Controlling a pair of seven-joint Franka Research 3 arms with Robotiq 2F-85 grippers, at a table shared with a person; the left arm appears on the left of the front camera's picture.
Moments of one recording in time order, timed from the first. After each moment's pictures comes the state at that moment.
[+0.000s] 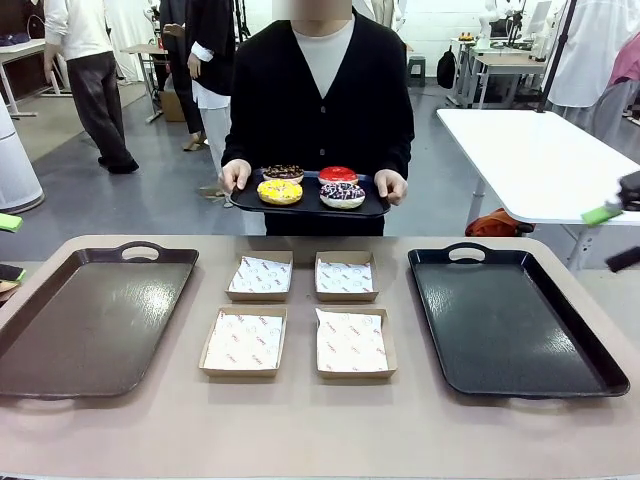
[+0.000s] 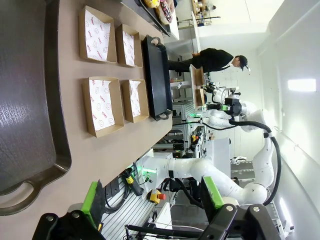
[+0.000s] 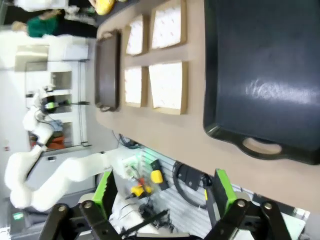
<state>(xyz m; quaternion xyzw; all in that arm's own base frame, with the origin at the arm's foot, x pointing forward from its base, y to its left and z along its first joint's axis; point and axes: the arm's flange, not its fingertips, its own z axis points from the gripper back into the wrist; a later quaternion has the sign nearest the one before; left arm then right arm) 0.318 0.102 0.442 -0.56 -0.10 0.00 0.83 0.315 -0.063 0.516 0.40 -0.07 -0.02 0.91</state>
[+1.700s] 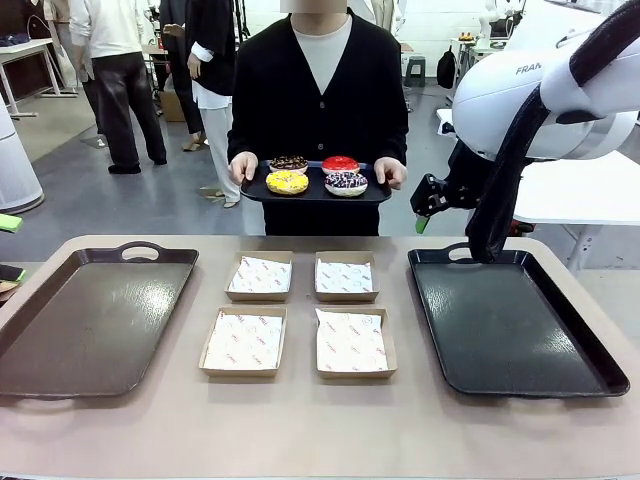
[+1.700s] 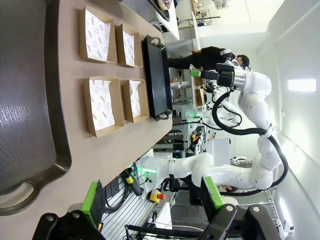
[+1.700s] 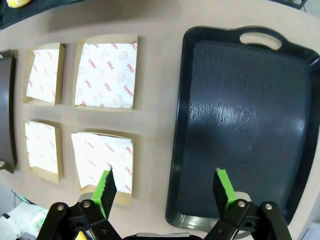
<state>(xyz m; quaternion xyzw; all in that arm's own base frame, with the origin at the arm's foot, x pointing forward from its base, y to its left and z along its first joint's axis) 0.318 0.102 0.442 -0.56 -0.10 0.00 0.83 0.456 0.158 0.485 0.09 -0.11 0.04 0.99</state>
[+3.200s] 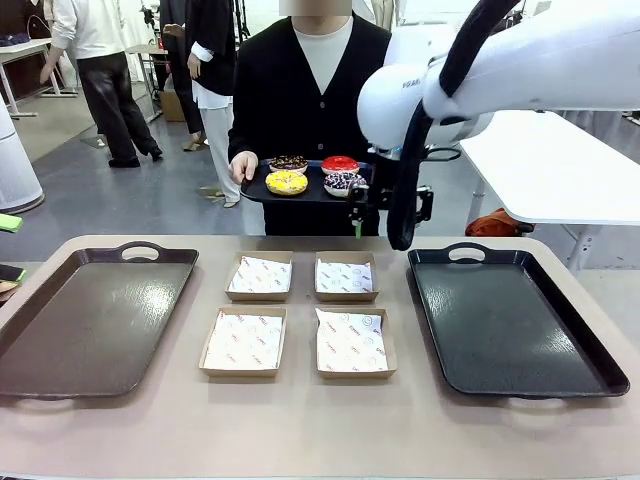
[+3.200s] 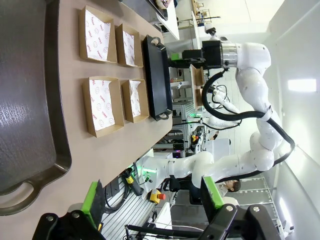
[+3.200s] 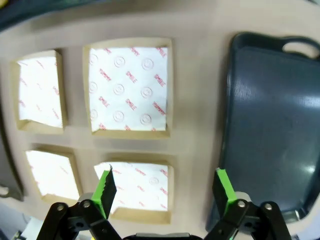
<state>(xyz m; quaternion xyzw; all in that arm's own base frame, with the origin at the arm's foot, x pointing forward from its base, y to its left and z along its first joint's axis) 0.318 0.102 0.442 -0.56 -0.10 0.00 0.83 0.536 0.274 0.445 0.03 -0.02 0.01 1.00</state>
